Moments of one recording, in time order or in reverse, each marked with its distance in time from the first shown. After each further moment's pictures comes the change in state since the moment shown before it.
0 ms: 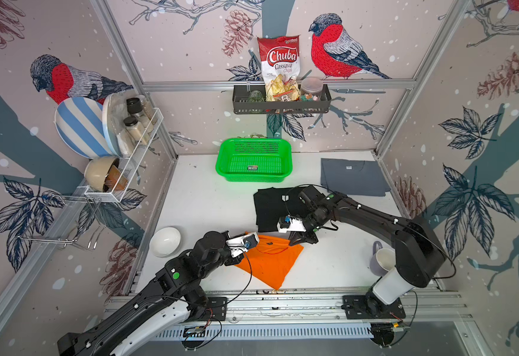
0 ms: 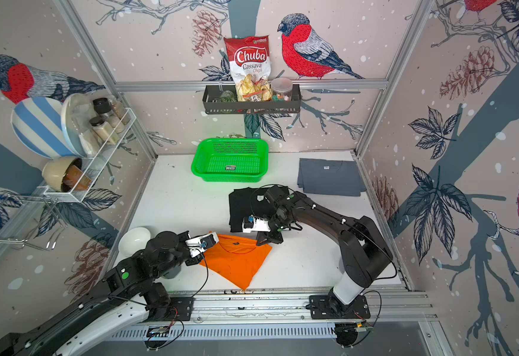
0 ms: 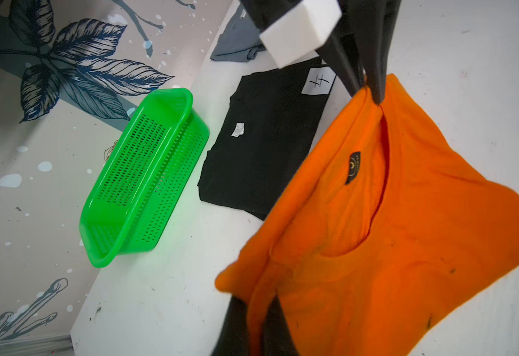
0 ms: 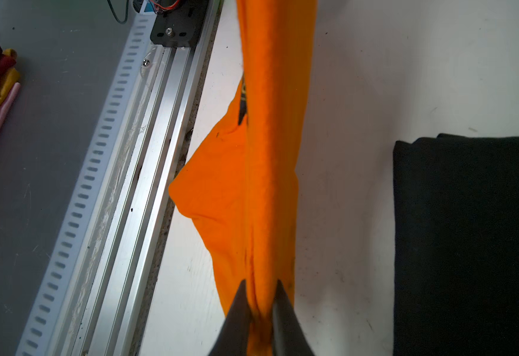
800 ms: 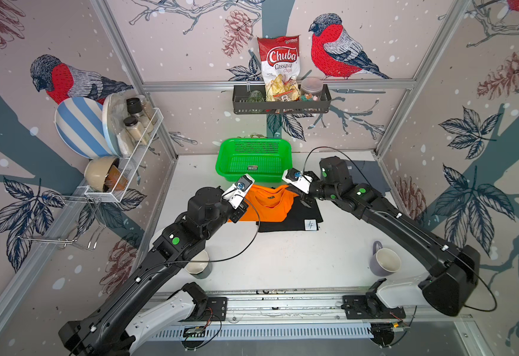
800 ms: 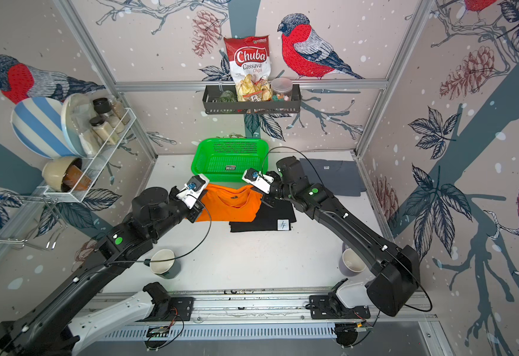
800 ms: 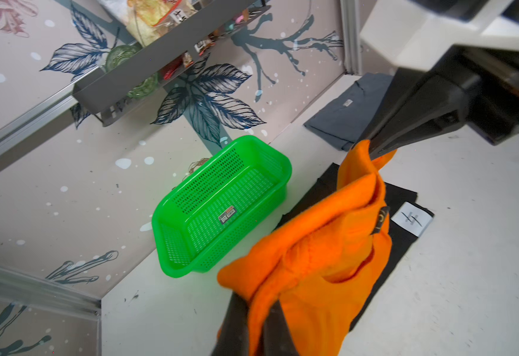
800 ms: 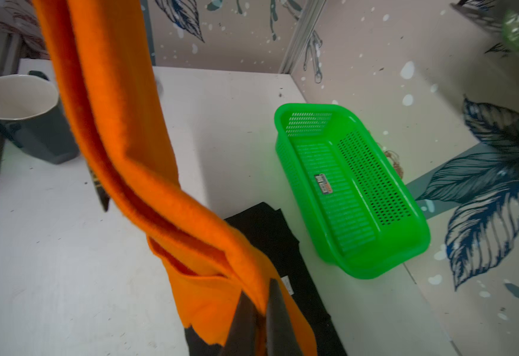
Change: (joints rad) left arm 0.201 0.390 0.523 0.081 -0.031 -0.239; right arm -0.034 -0.195 0.222 0.419 0.384 0.388
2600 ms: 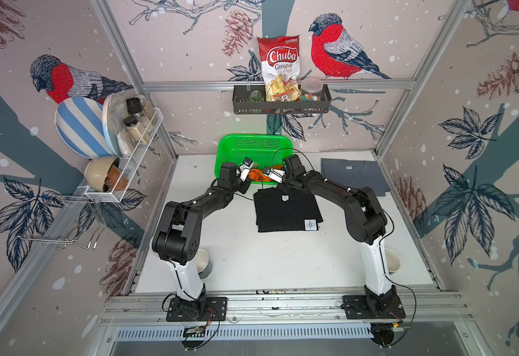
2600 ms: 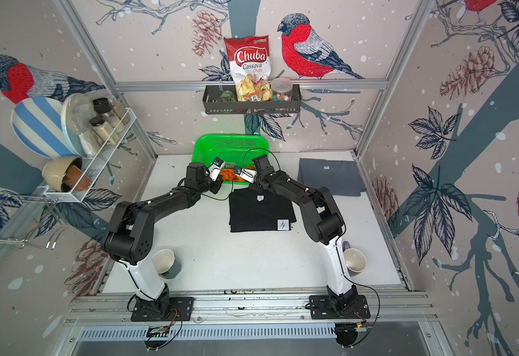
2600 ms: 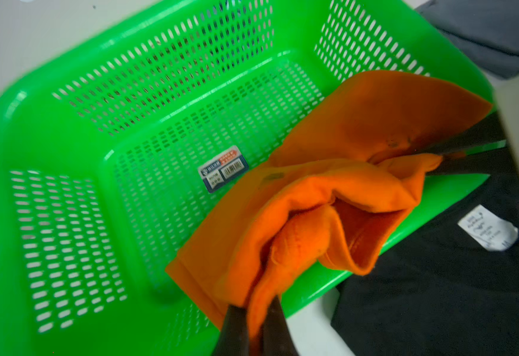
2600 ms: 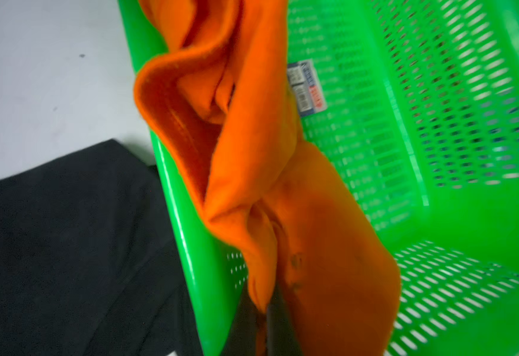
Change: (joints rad) left arm 0.373 0.891 0.019 0.606 0.320 -0.019; right arm -0.071 0.754 0.327 0.149 0.200 -0.182
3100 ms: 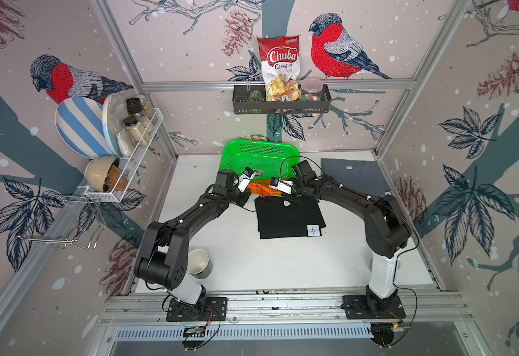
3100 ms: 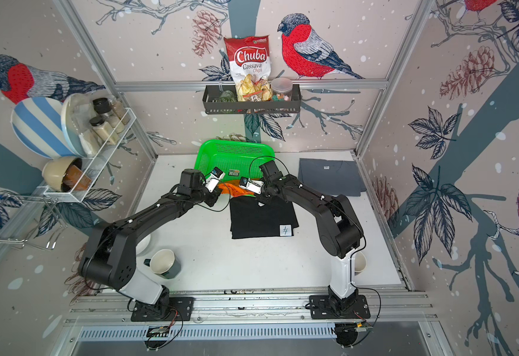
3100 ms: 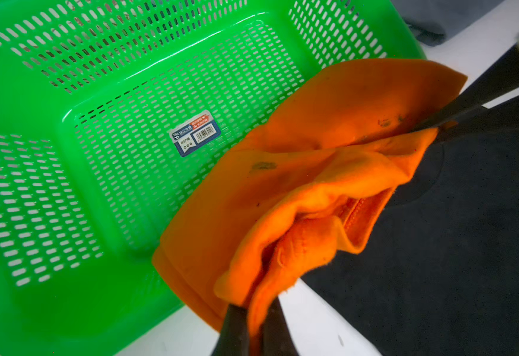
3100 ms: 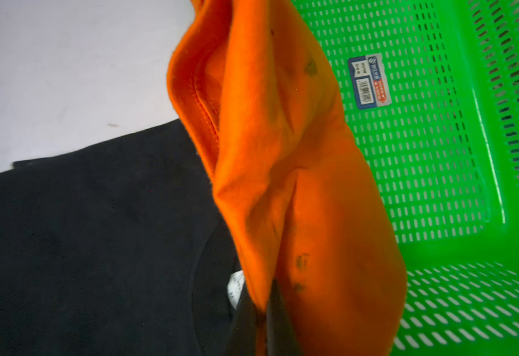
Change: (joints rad) left arm -0.031 -0.267 -0.117 -0.293 0.116 0.004; right arm 0.001 -0.262 -0.236 -0.179 -0.151 0.000
